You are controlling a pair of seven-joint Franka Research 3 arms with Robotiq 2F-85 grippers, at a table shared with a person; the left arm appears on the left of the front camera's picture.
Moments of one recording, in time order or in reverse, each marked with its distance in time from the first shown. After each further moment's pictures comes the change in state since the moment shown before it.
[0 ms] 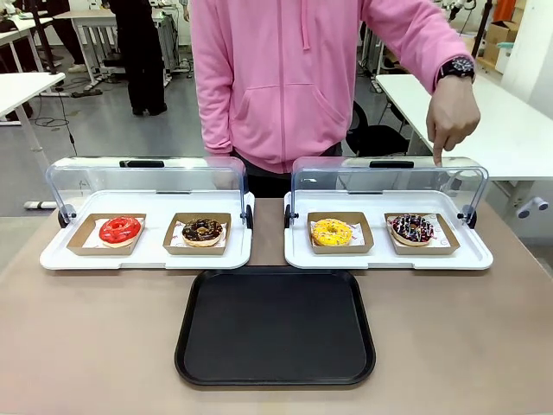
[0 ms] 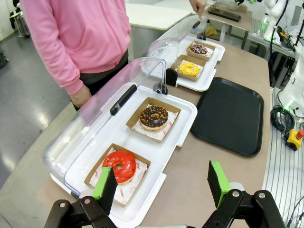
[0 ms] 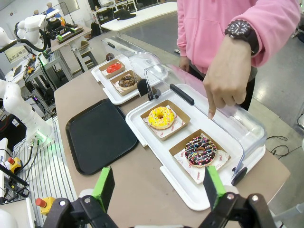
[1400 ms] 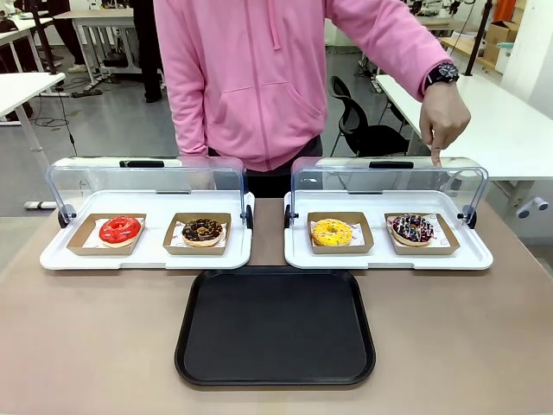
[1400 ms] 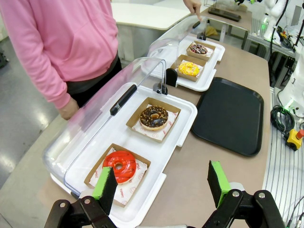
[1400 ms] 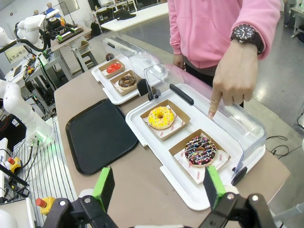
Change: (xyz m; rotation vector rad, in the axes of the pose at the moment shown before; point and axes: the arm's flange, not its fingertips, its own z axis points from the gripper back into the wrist) left arm 0.000 0.000 0.000 0.000 0.000 0.000; right arm 0.000 0.000 0.000 -0.001 0.000 -0.001
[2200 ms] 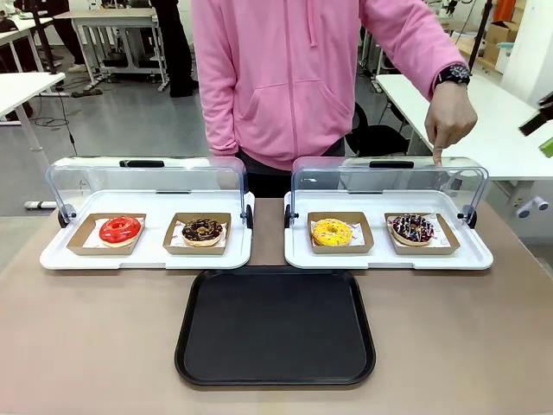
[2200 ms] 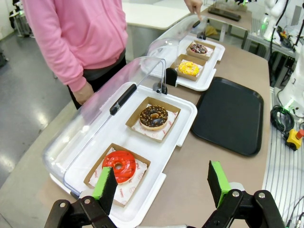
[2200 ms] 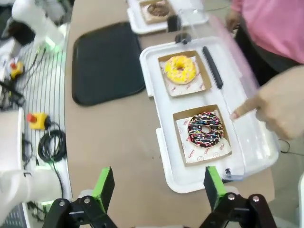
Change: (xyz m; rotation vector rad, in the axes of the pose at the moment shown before) left arm -0.001 0.001 -0.001 -0.002 0.002 0.002; right arm 0.084 -0.029 -0.089 0.194 0.492 0.338
